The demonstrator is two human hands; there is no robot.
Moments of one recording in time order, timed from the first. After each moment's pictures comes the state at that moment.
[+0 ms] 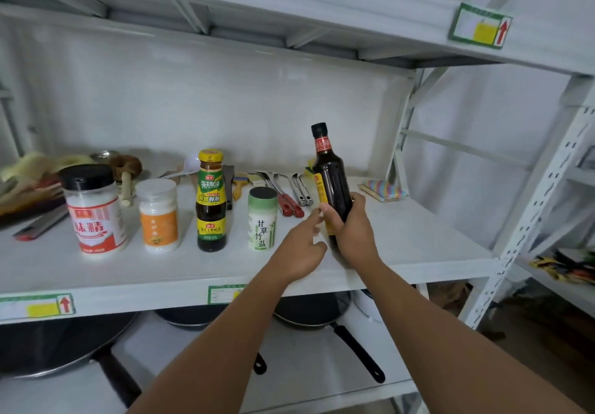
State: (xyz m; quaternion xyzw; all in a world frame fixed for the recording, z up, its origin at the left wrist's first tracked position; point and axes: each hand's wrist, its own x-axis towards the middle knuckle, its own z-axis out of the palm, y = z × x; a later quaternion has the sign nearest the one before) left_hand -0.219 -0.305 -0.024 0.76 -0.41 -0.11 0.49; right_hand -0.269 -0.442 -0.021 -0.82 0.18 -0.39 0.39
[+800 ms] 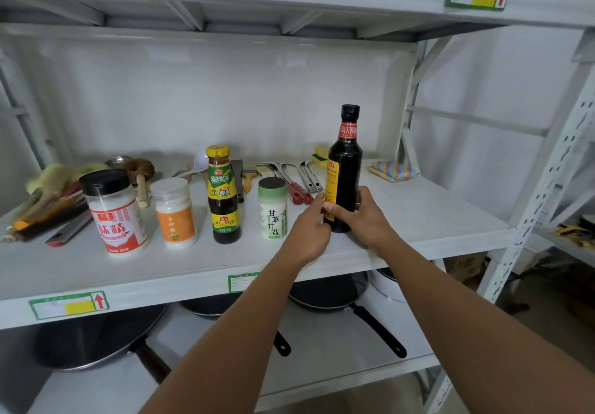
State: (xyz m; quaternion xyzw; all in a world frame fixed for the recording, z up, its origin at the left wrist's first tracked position) left_hand -0.220 -0.303 -0.022 0.75 -0.42 -0.08 0.51; right_hand -0.281 -0.448 -0.023 -0.80 0.17 -0.28 0.50
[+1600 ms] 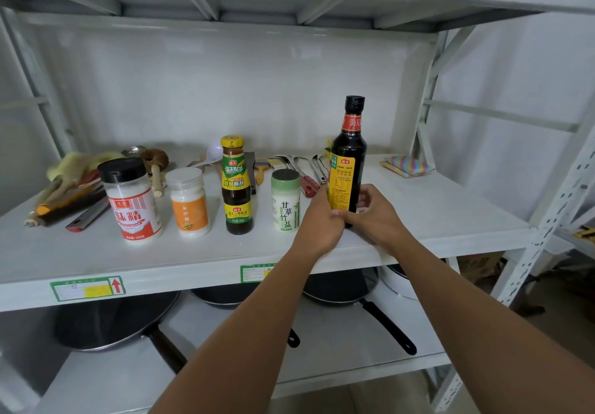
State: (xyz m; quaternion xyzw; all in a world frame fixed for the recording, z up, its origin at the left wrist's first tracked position) left_hand -0.216 -0.311 -0.026 0.74 -0.38 -0.04 0.55; right_hand -0.279 -0.442 -0.027 -0.83 0.18 -0.27 0.44
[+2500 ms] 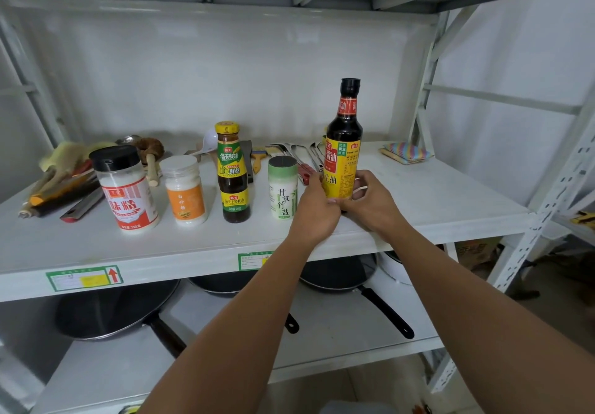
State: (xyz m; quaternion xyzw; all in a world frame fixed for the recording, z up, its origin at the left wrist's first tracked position) left_hand -0.213 -0.311 -0.029 0.76 -0.36 -0.02 0.54; right_hand -0.276 -0.439 -0.026 -0.84 0.19 -0.28 0.41
